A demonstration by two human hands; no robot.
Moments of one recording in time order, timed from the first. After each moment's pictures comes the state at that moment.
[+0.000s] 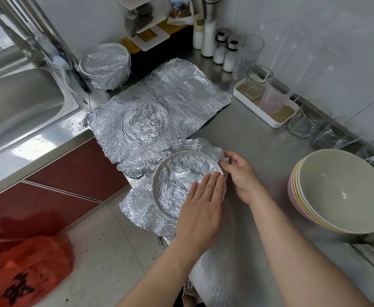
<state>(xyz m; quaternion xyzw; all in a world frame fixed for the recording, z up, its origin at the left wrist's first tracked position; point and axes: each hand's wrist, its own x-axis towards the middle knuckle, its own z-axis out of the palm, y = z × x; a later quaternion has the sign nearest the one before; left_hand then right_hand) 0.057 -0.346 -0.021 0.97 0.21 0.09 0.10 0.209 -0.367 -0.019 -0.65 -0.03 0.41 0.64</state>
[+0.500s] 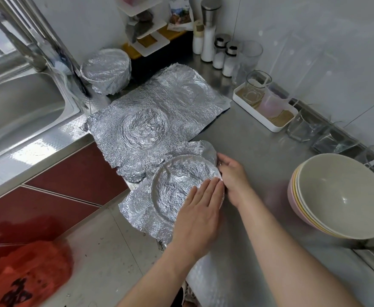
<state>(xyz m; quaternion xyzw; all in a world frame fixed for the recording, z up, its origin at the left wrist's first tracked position) 0.052 -0.340 -0.018 0.97 0.19 0.07 0.12 0.198 -0.346 -0.016 -0.64 0.00 0.41 0.65</state>
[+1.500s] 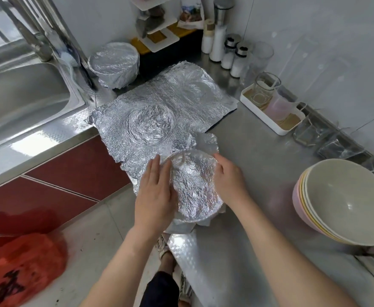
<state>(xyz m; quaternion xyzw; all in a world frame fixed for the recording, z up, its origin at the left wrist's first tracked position) 0.010 -0.258 -0.016 0.91 0.34 0.14 0.17 0.176 -0.351 0.007 -0.85 -0.31 0.25 0.34</state>
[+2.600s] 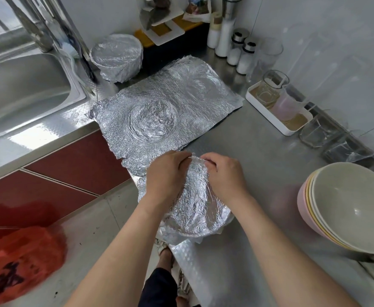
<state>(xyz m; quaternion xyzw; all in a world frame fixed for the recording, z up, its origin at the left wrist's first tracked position) 0.063 -0.231 0.012 0.89 0.35 0.16 0.26 0.174 -0.335 0.012 -0.84 -0.40 0.16 0.33</state>
